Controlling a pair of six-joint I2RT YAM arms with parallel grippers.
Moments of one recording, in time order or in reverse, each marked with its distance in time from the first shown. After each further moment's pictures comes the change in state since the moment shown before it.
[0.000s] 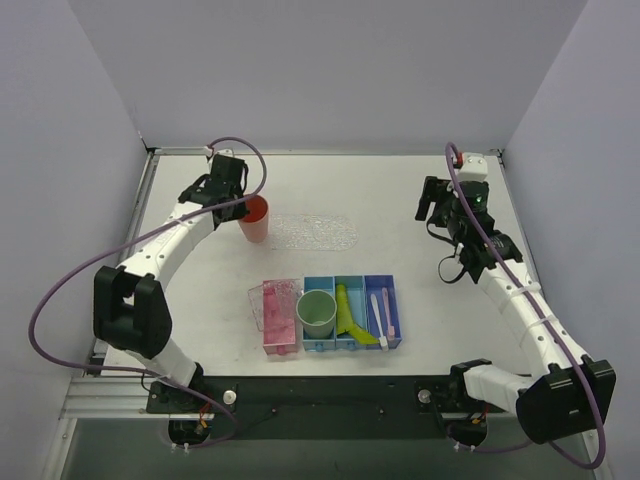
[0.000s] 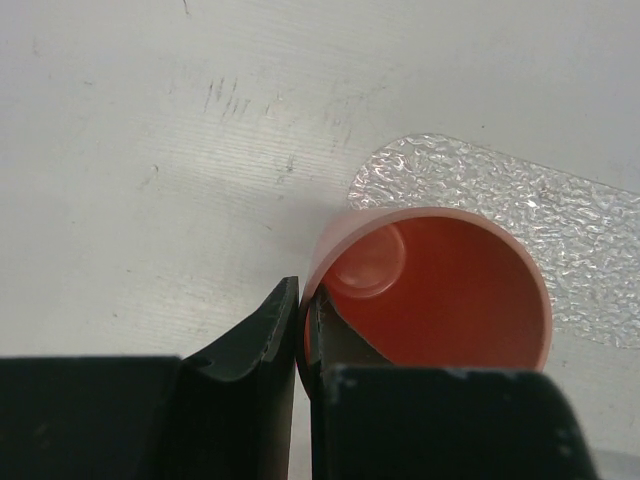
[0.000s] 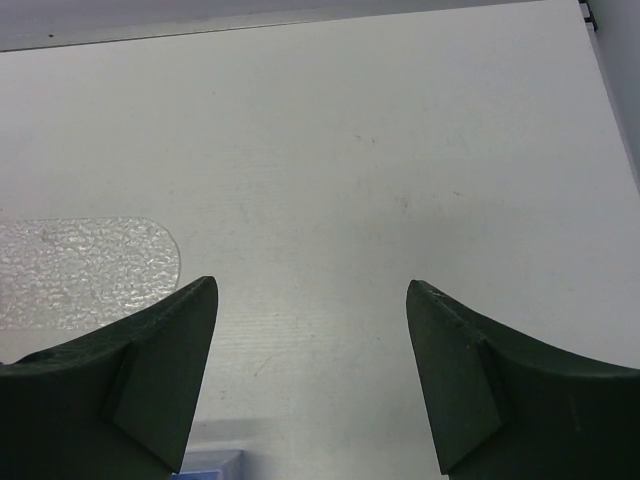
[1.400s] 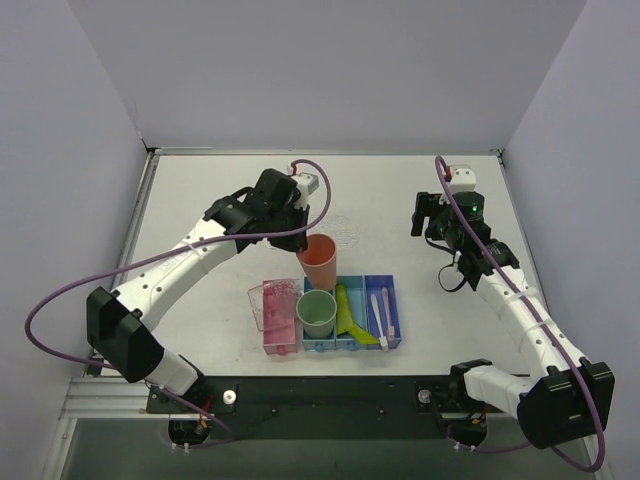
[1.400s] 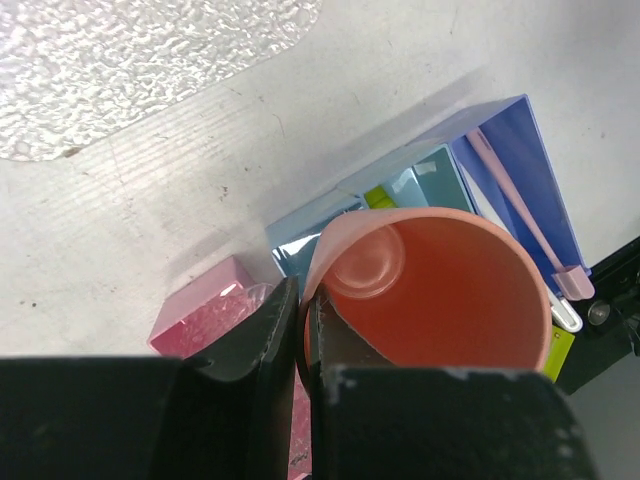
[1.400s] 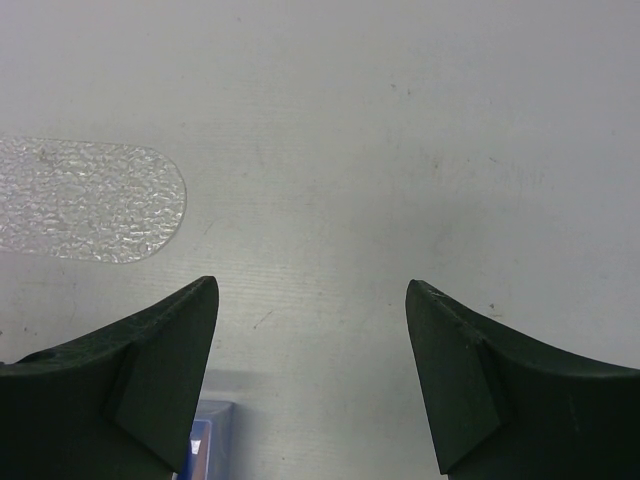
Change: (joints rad) left arm -0.360 -0.080 0.089 -0.212 0.449 0.131; right arm 0.000 -0.019 -0.081 -0.012 -0.105 -0.060
